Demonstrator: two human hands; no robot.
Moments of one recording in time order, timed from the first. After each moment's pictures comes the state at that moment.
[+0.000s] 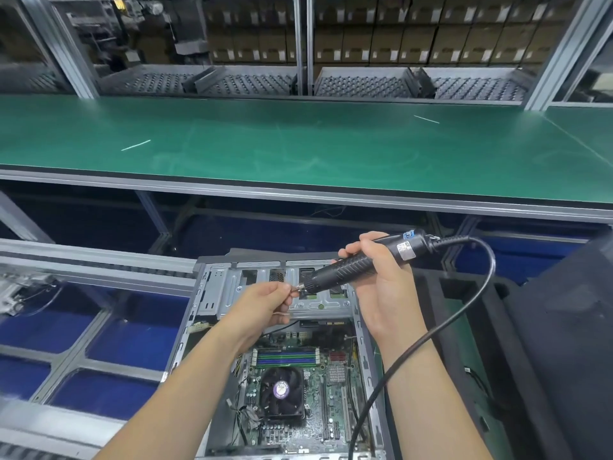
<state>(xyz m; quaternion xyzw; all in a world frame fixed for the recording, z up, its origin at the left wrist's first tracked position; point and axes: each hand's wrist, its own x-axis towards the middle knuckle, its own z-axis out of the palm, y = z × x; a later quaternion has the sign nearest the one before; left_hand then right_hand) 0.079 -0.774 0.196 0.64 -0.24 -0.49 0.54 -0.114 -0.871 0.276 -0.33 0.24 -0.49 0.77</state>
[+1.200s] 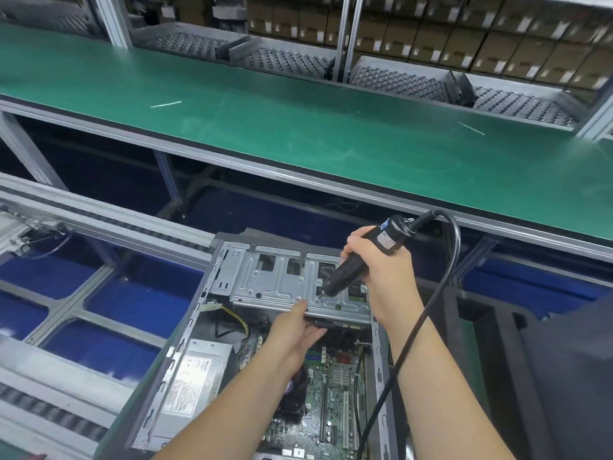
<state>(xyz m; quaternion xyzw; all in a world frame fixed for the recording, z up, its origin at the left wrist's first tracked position) 0.030 -0.789 0.132 0.53 0.09 -0.52 0.66 -0.065 -0.887 0.274 -0.58 0.33 -0.37 0.64</state>
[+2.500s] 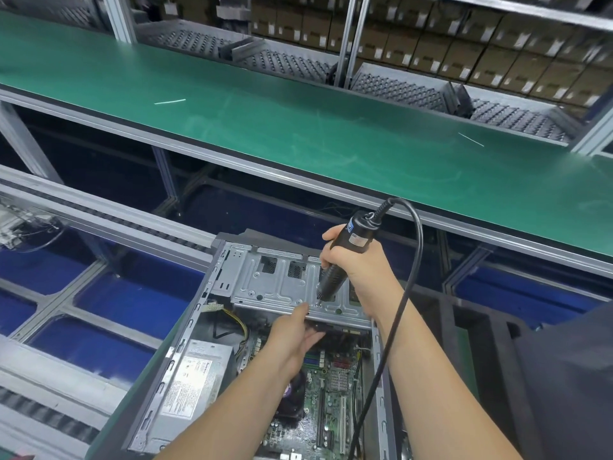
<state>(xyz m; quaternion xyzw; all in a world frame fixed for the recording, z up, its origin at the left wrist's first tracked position) 0.031 -0.789 0.133 0.52 0.09 -0.52 0.67 -0.037 -0.887 0.277 -0.68 0.32 -0.24 0.61</state>
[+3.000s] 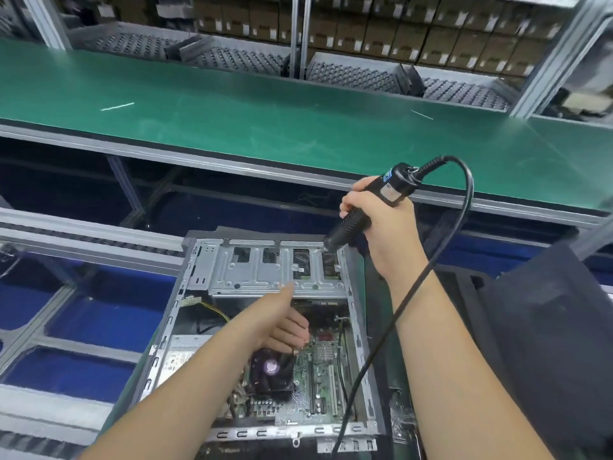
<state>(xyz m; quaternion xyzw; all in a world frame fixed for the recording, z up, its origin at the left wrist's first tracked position) 0.046 -0.765 0.180 0.69 -0.16 -0.63 0.32 -0.092 -0.901 0.316 -0.57 0.30 -0.45 0.62</state>
